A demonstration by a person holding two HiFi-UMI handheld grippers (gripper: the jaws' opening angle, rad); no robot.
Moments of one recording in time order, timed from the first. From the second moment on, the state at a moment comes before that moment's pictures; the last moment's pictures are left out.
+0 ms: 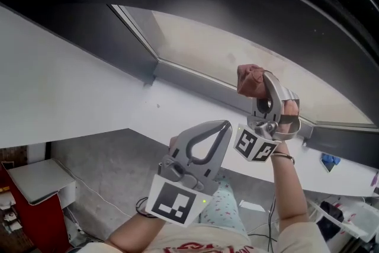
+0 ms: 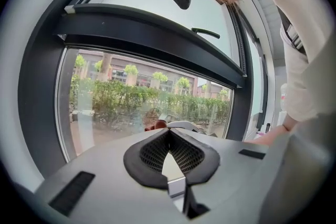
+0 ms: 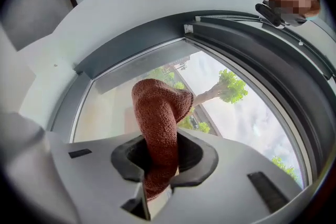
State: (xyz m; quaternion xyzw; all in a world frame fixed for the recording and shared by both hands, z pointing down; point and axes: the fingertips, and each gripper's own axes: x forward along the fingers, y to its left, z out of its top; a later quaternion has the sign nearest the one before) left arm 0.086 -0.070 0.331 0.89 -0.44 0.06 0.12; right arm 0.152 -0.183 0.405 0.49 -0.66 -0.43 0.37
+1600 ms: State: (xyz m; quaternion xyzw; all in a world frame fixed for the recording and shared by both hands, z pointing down) left arm 0.037 -0.083 0.392 0.89 -0.41 0.12 0.15; right arm 0.160 -0.187 0.741 0.31 -0.67 -0.25 0.63
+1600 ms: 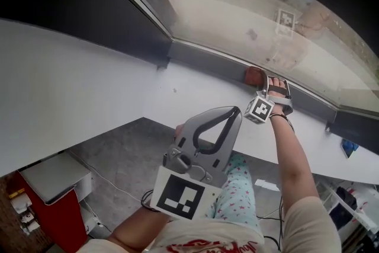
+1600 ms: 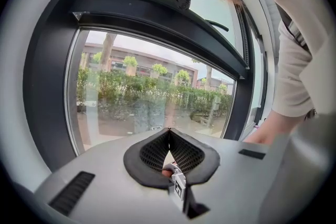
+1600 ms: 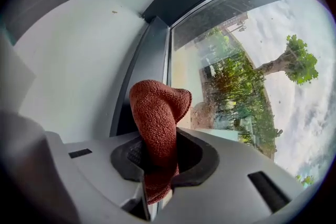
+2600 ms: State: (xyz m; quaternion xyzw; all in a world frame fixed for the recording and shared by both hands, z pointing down) left arm 0.018 -0.064 0.287 0.92 -0.38 0.07 0.05; right arm 0.069 -0.202 0.233 0.52 -0.61 -0.48 0.36
